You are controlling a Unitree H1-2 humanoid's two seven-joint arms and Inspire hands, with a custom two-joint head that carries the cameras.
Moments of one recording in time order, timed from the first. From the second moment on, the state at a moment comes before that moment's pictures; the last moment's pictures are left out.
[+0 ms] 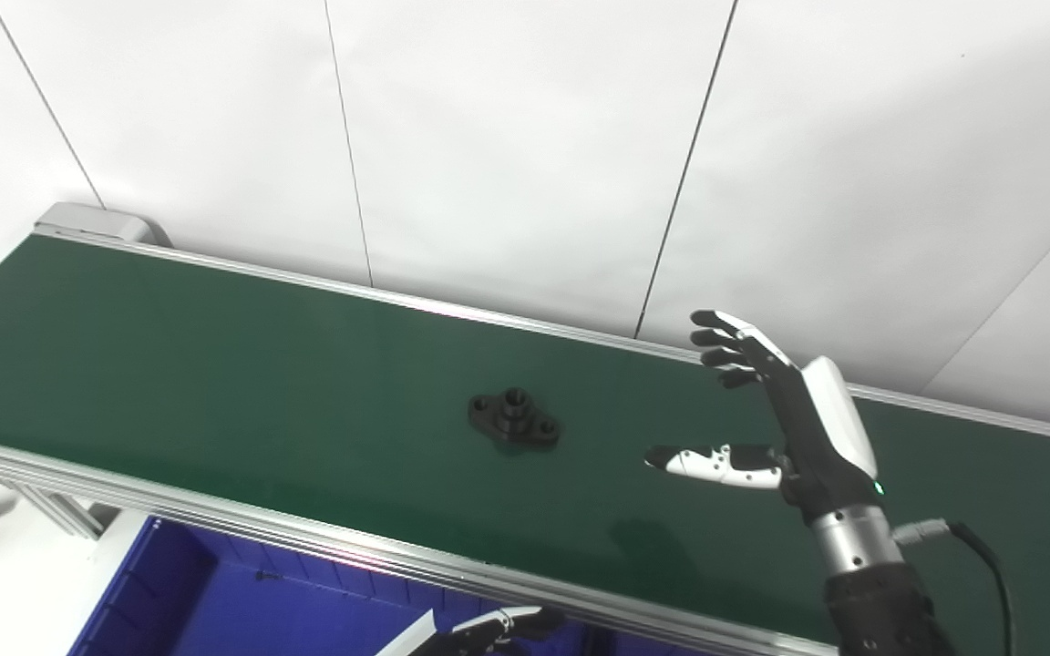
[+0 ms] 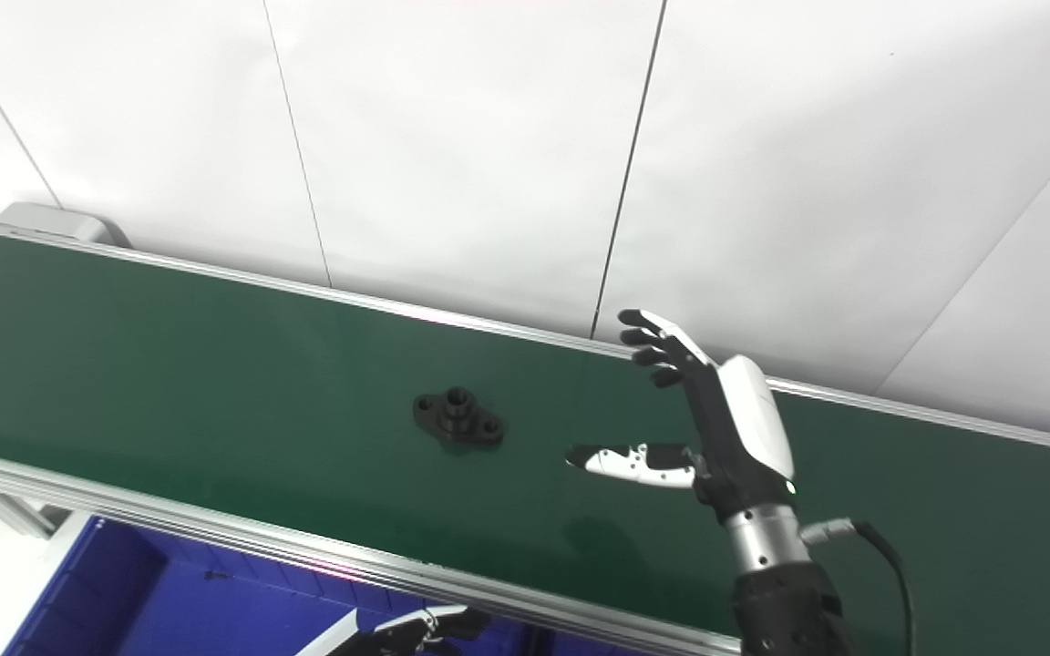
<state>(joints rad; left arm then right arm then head) 0.37 0.34 -0.46 -0.02 0.10 -0.43 -0.16 -0.18 -0.13 0.23 -0.27 -0.53 0.15 0.18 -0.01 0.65</state>
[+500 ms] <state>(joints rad) 0.38 0.34 -0.41 -0.03 0.09 -0.43 -0.21 -0.24 -0.12 0.29 -0.13 -0.60 0.18 0.19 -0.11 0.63</state>
